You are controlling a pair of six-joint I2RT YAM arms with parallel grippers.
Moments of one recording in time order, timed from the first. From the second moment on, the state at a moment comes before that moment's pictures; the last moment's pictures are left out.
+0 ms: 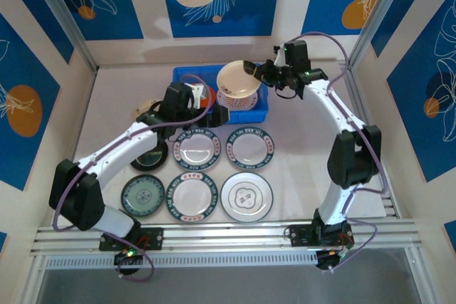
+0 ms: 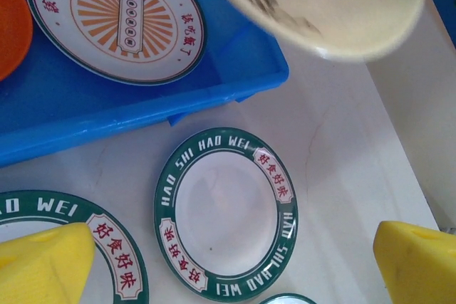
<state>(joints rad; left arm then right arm) -0.56 1.45 1.12 -0.30 0.29 -0.52 0.25 1.81 1.63 -0.46 -0.44 0.64</state>
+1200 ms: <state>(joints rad) -0.27 1.25 0.88 -0.11 0.39 -0.65 0.46 2.58 2.33 -0.57 -0.42 0.66</state>
